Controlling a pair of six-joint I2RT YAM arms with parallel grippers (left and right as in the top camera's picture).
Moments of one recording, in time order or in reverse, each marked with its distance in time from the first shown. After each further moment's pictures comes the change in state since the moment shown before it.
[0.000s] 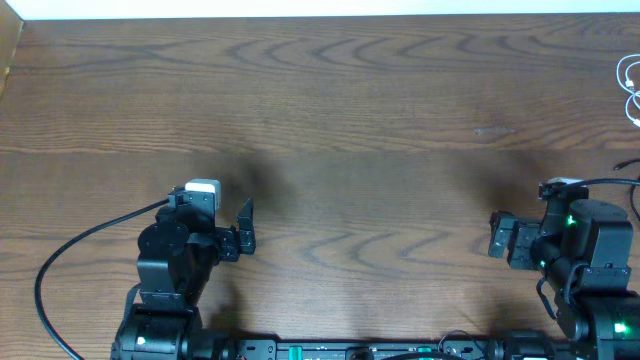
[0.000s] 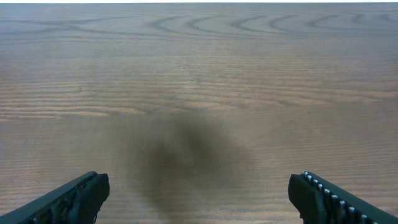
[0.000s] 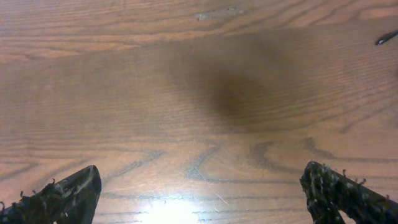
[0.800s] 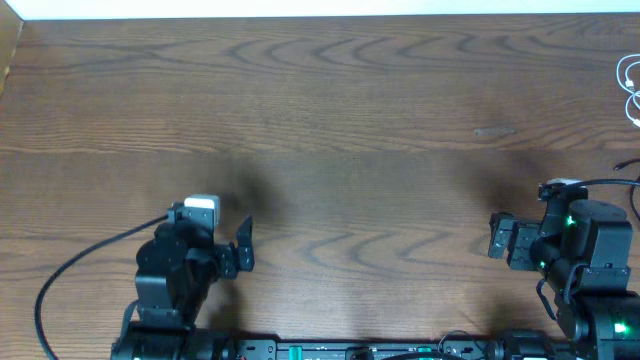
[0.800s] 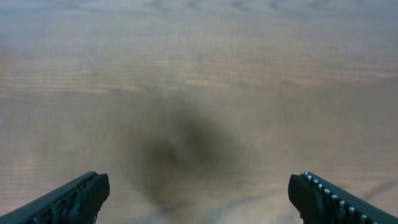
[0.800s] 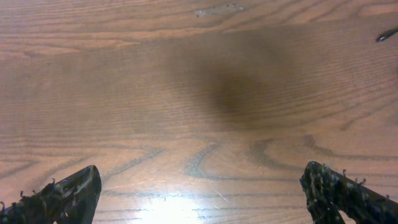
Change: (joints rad) left arm 0.000 -0.111 0.000 -0.170 0.000 0.000; right arm 0.000 0.000 0.000 -0.005 0.000 0.000
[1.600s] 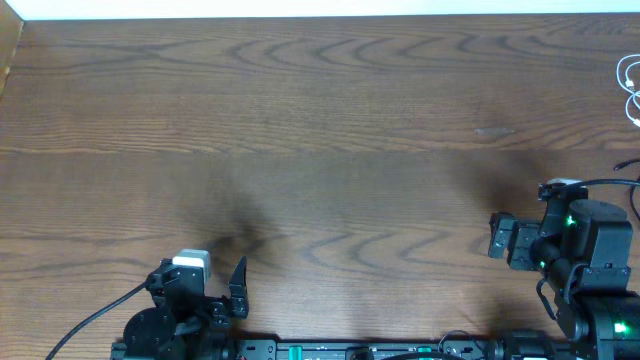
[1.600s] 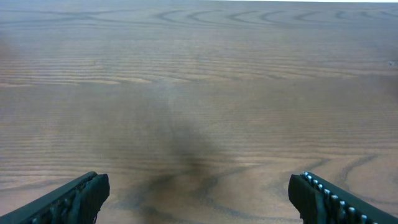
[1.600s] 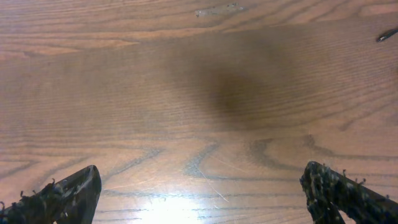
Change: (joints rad) left arm 0.000 -0.394 0.000 -0.277 0.000 -0.003; right arm 0.000 0.000 0.000 0.000 0.000 0.000
